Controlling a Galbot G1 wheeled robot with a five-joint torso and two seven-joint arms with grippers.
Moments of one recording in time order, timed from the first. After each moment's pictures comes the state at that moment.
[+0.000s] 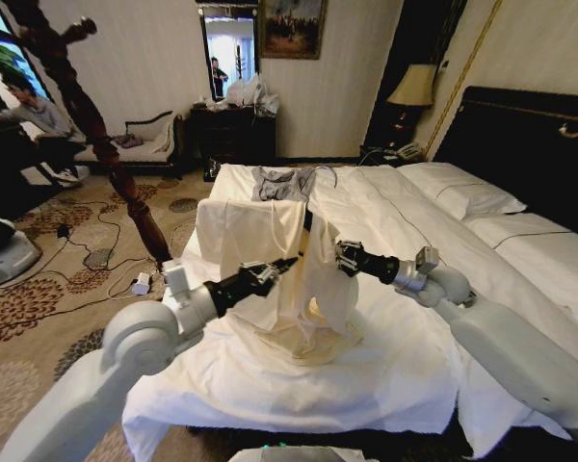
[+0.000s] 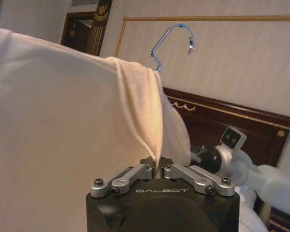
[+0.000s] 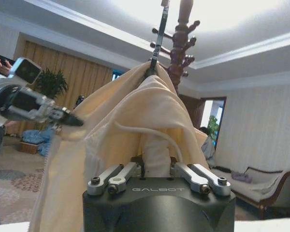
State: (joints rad) left arm 1.00 -0.79 -0.34 -2.46 -1.23 0.56 -0.04; right arm -0.76 0.59 0.19 1.85 0.95 0.14 -0.77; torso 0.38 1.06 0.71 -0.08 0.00
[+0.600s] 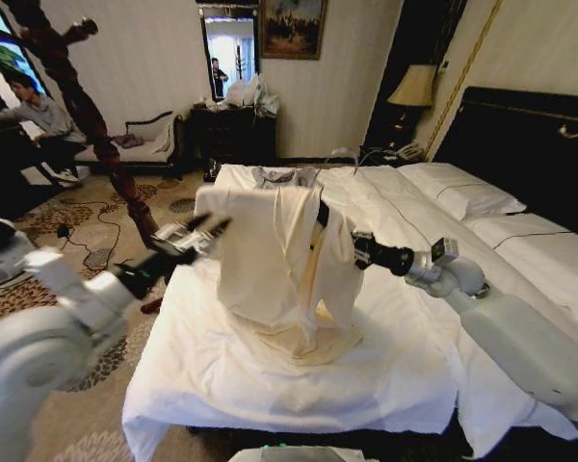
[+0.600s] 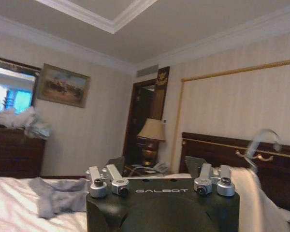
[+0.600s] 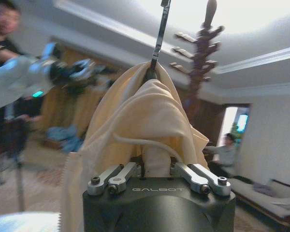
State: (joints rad) left arm 1.29 -0.72 -1.00 -2.50 -1.37 0.45 -0.04; right arm -0.75 0.59 0.21 1.79 0.94 0.17 -0.95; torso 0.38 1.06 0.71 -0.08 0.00
